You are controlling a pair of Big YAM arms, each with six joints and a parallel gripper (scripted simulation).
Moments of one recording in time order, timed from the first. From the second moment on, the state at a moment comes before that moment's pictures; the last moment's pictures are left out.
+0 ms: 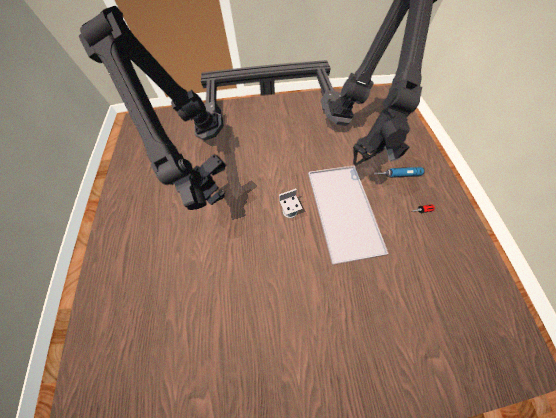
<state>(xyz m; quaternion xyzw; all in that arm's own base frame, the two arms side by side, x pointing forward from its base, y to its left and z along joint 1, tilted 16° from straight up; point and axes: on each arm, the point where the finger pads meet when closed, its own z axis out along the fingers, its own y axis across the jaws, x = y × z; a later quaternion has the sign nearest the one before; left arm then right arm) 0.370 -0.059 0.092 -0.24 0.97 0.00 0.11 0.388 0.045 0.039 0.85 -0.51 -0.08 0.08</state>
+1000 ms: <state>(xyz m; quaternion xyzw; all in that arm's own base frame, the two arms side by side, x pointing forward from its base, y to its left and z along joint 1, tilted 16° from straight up) 0.384 0.113 0.090 -0.51 0.85 0.04 0.12 0.388 0.045 0.039 0.85 -0.51 -0.08 0.08</state>
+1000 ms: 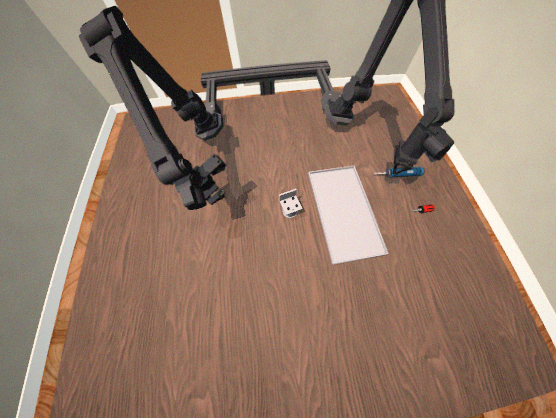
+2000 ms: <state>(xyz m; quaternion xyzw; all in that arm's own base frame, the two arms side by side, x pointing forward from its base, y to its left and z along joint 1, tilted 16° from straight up) 0.354 0.230 0.086 -0.68 0.72 0.07 0.12 0.388 0.045 0.039 0.85 -0.51 -0.08 0.08</state>
